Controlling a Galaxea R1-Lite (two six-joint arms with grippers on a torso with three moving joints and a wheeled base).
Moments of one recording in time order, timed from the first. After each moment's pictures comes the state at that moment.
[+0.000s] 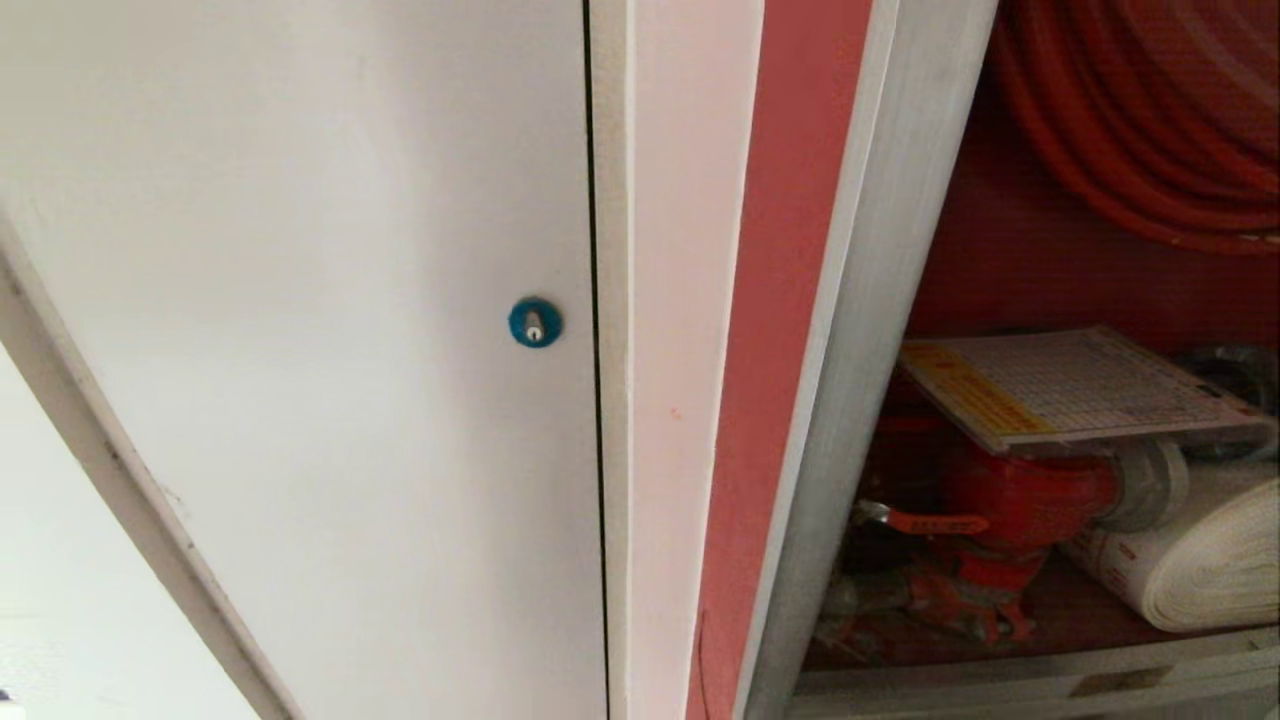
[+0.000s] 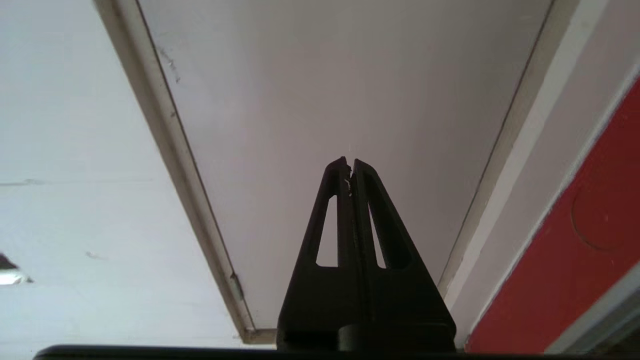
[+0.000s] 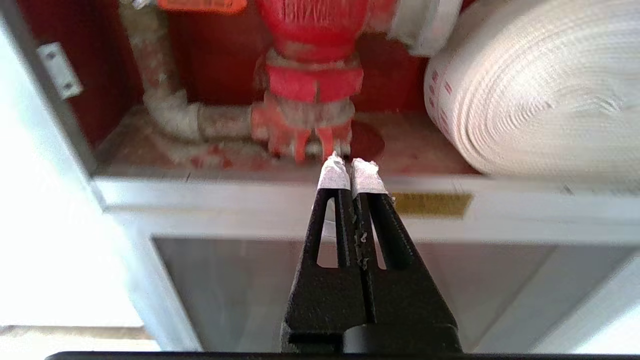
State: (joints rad) left arm -0.01 0.00 0.00 0.00 0.00 0.00; right arm 0.01 0.00 0.00 0.00 0.01 -0.03
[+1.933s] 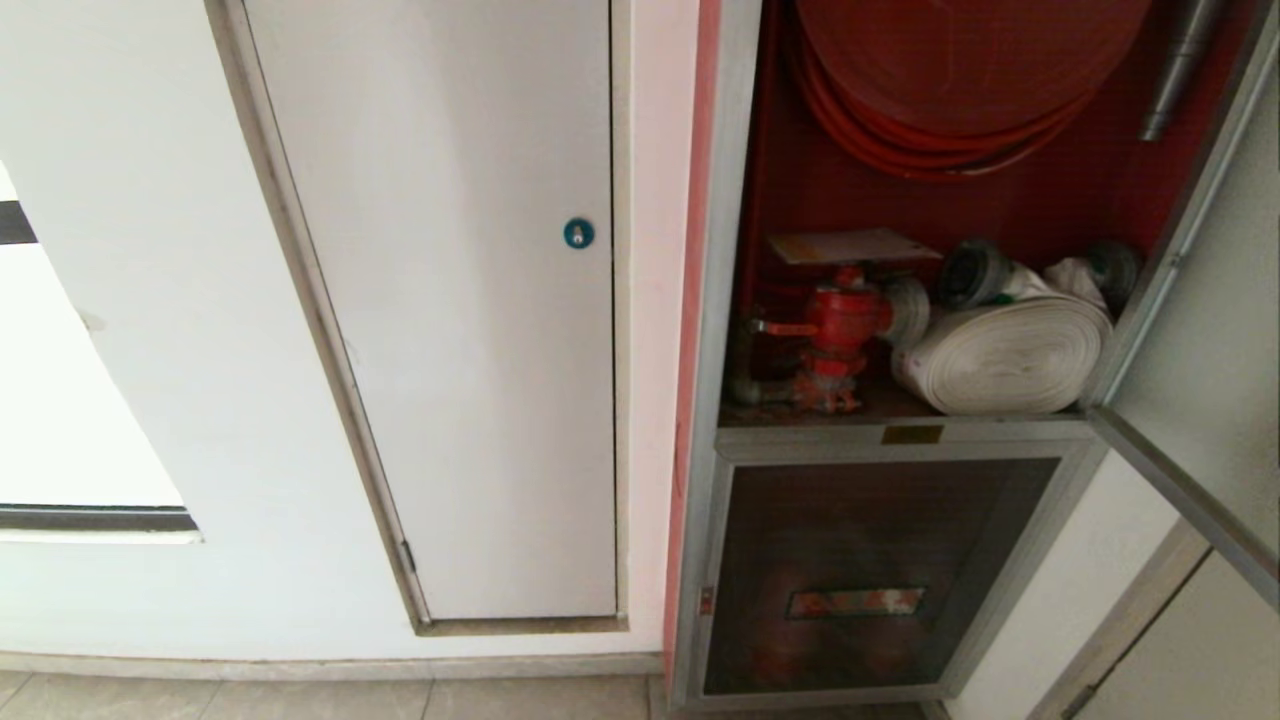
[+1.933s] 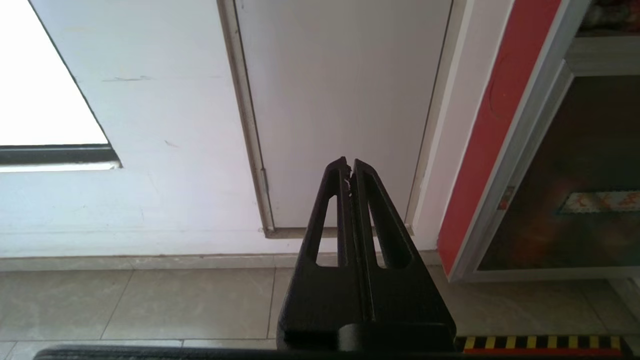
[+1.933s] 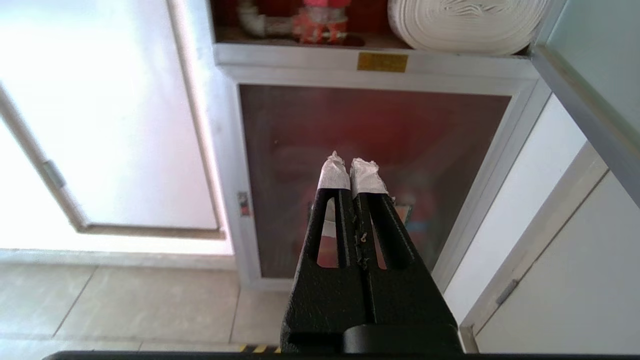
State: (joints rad) left arm -0.01 0.00 0.00 0.00 0.00 0.00; right arm 0.01 0.00 0.00 0.00 0.01 -0.03
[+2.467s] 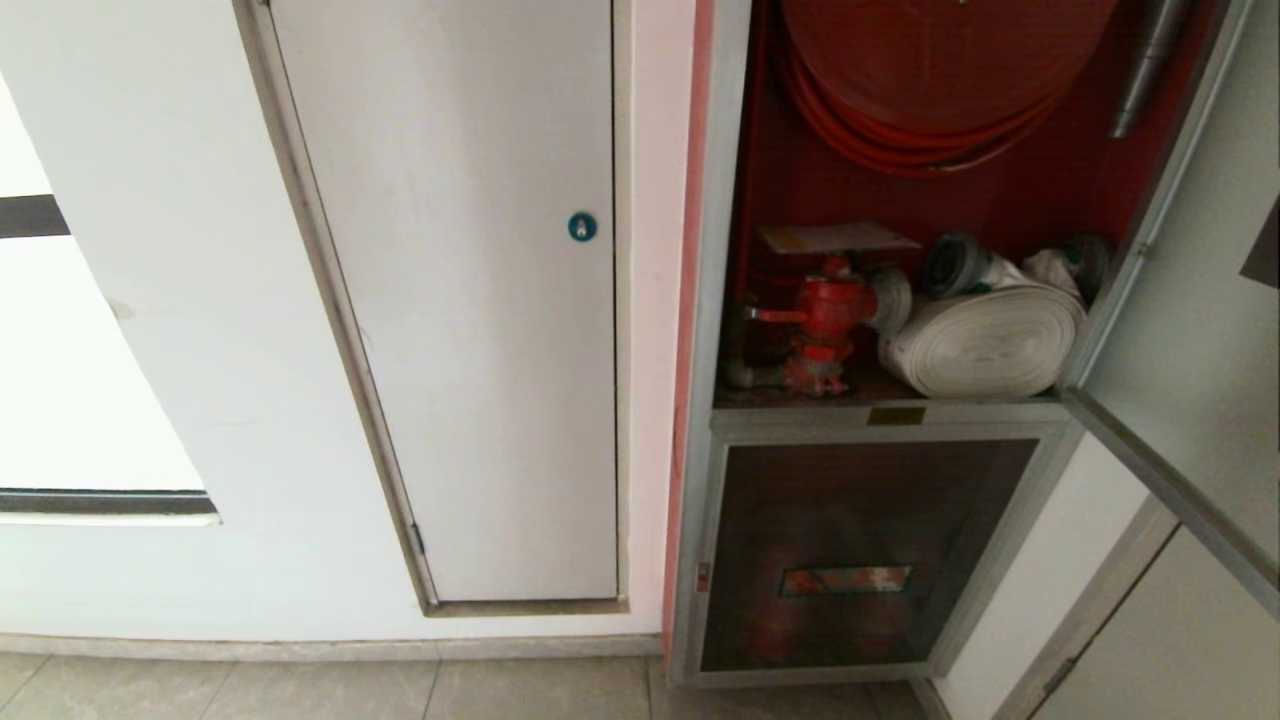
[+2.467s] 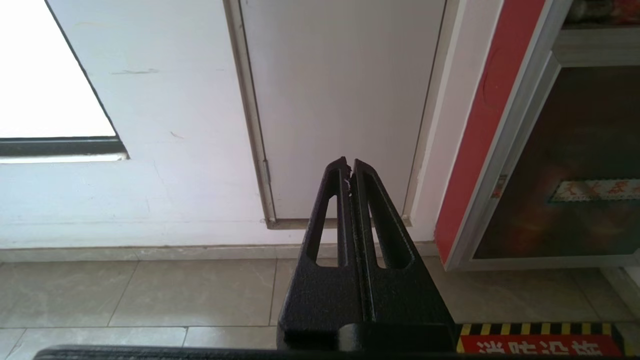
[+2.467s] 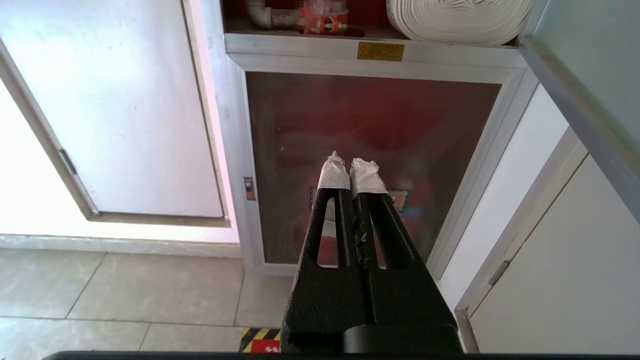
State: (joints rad) left arm -0.01 0.00 0.00 0.00 0.00 0.00; right arm 0.01 0.00 0.00 0.00 0.01 -0.03
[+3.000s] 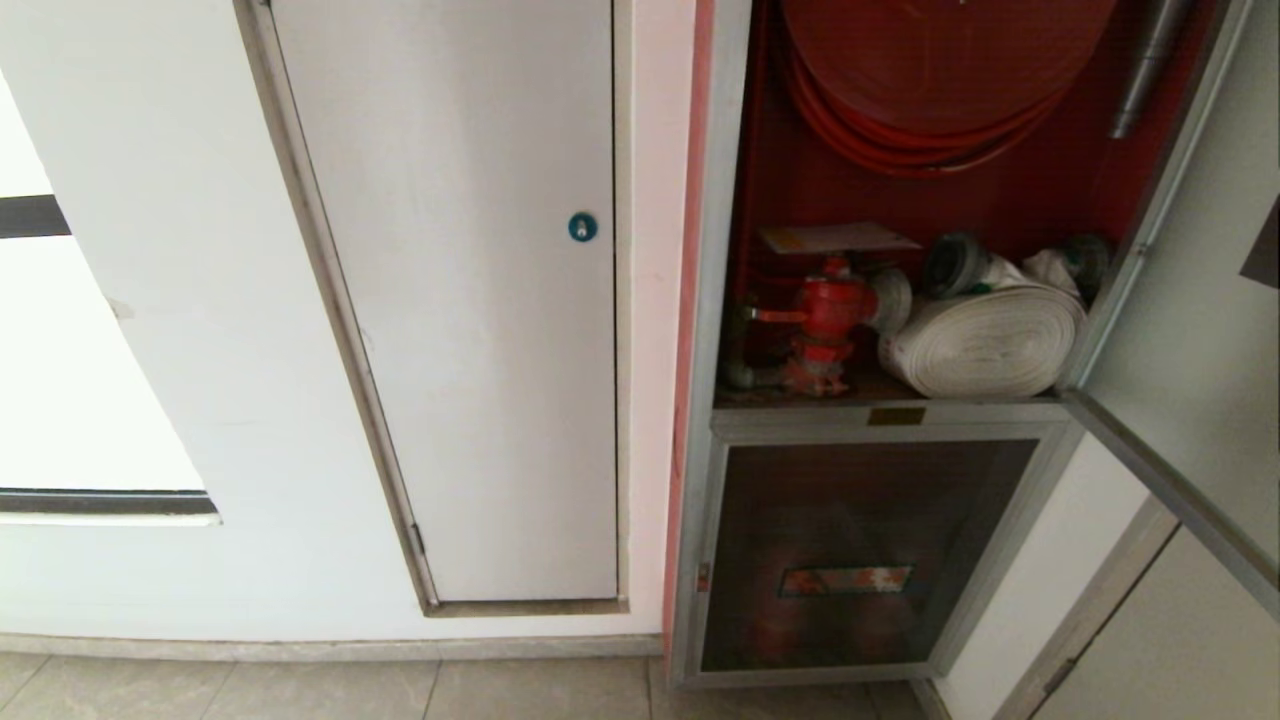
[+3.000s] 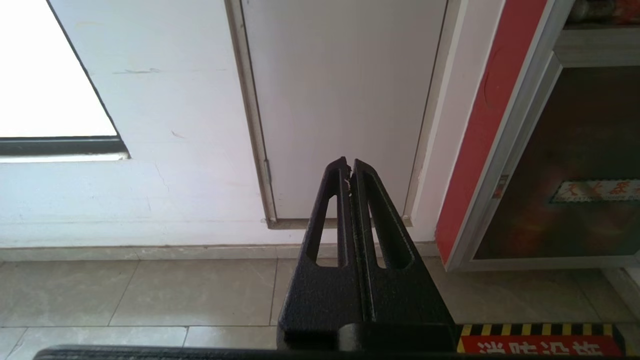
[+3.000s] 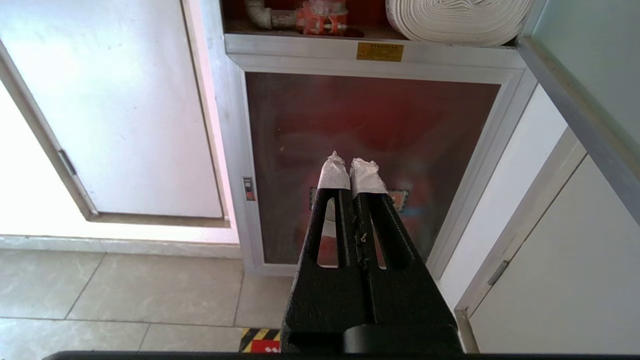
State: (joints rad) left arm -0.01 0.00 0.00 0.00 0.00 0.00; right arm 0.01 0.00 0.00 0.00 0.01 -0.03
